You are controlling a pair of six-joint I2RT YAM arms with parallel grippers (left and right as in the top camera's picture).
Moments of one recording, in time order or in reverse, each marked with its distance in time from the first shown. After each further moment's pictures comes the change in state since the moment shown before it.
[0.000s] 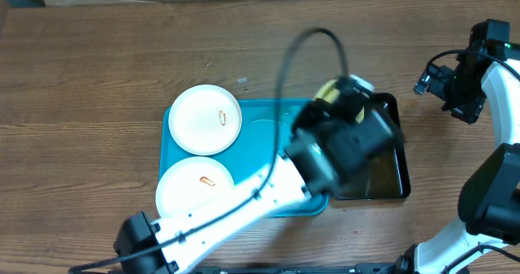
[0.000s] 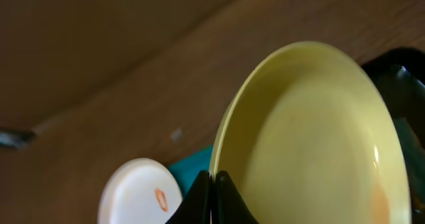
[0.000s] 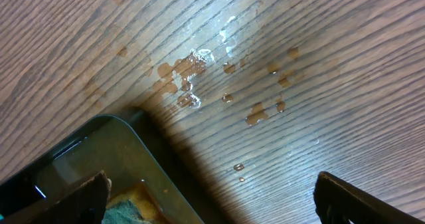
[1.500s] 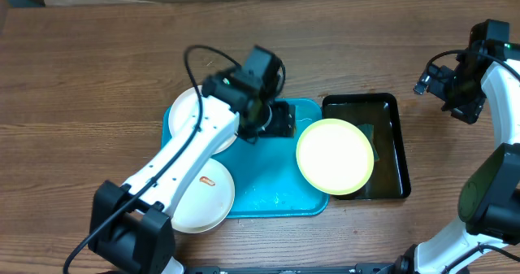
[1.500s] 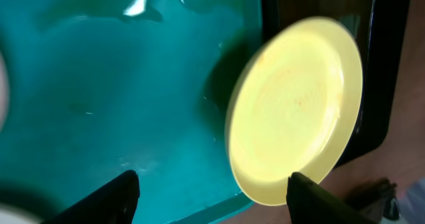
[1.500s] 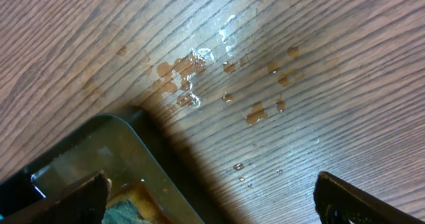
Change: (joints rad) left arm 0.567 0.000 -0.227 -0.075 1.188 -0.201; right arm 0.000 0.000 -0.002 0.001 0.000 0.000
